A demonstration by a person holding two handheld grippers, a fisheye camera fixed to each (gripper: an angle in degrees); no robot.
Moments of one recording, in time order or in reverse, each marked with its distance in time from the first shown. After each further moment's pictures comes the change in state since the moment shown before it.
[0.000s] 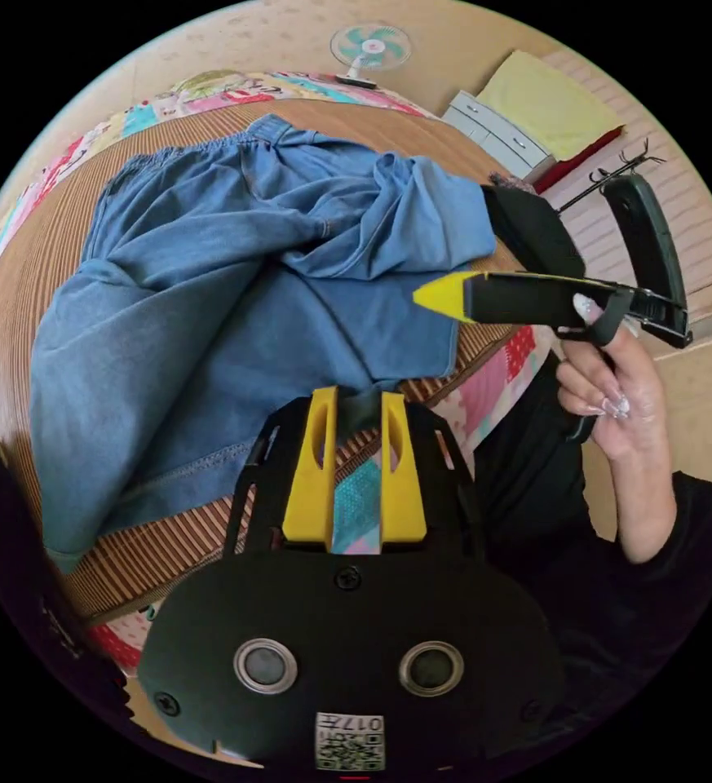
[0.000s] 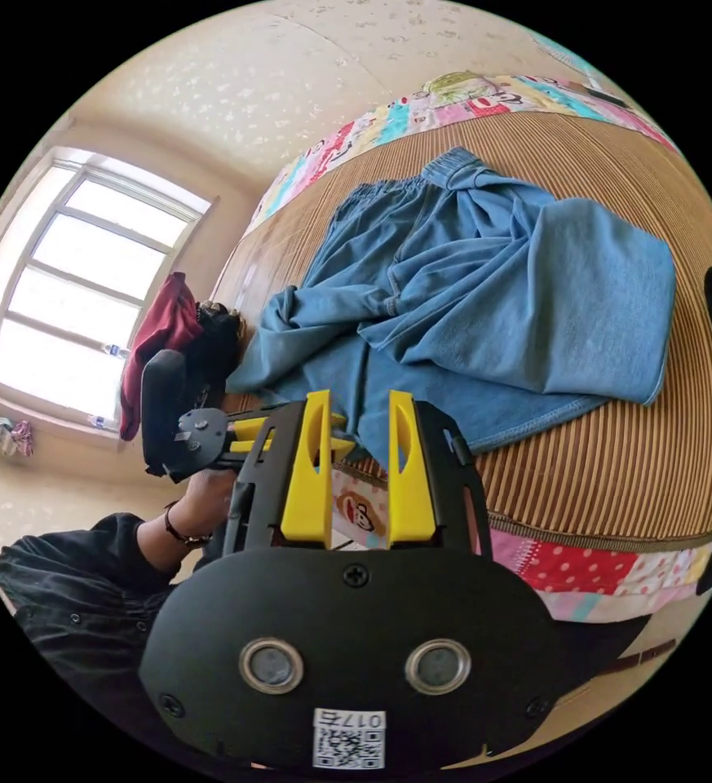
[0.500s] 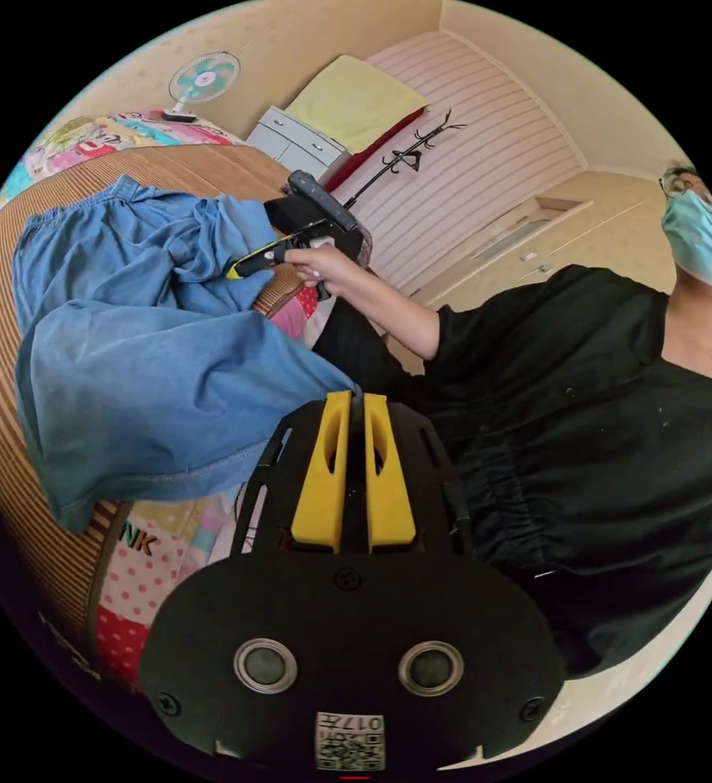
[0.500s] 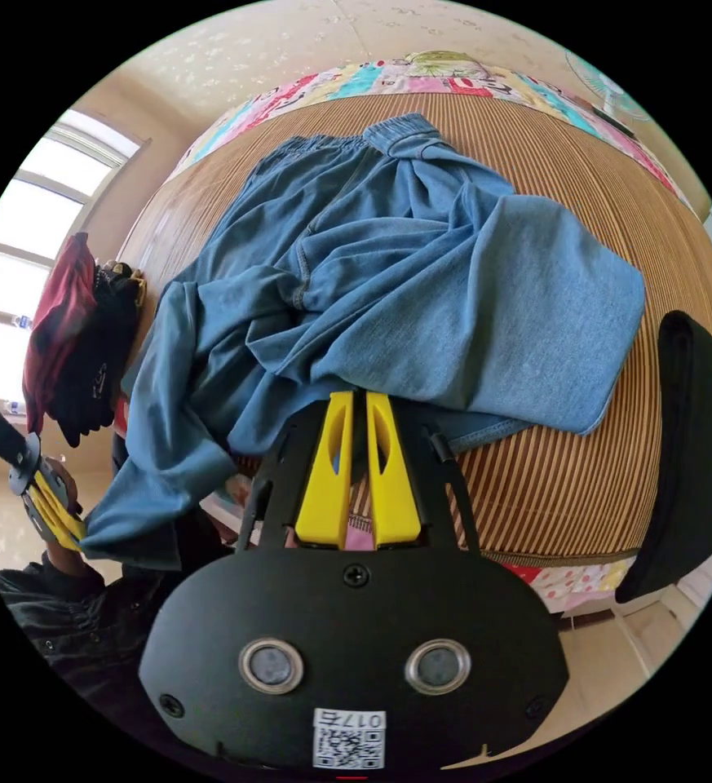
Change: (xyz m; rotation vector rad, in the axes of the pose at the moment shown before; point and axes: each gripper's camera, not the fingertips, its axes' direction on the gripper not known) left arm -0.020 0.176 -0.140 -0.021 0.492 0.359; right arm 0.006 -0.037 0.042 -0.173 0.316 -0.048
